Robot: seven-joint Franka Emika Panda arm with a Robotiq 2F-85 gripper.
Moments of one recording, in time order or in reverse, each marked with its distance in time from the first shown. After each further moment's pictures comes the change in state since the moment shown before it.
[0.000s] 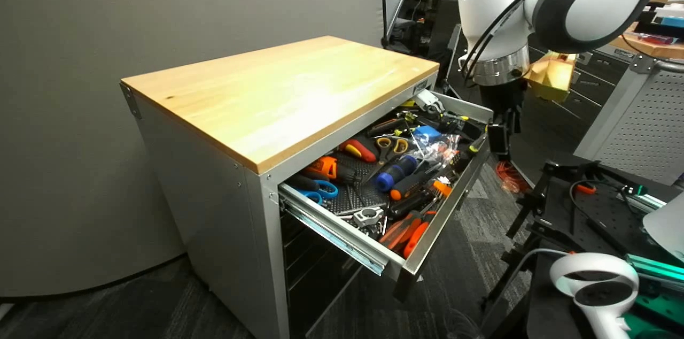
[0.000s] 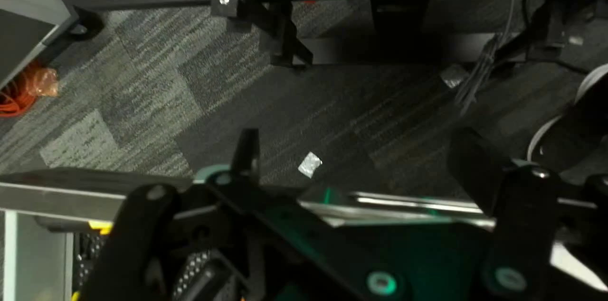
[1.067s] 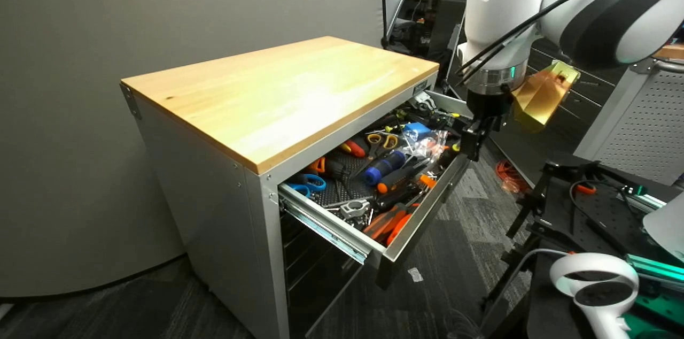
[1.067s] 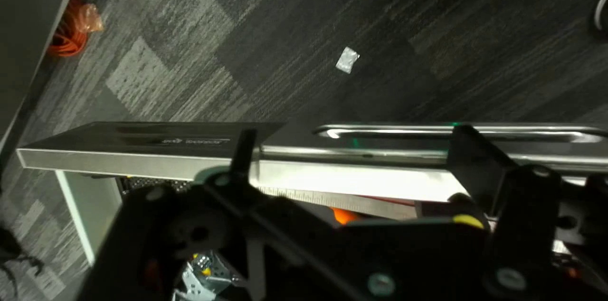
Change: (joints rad) arm 0.044 -0.004 0.085 -0.011 -0.274 0.152 0.519
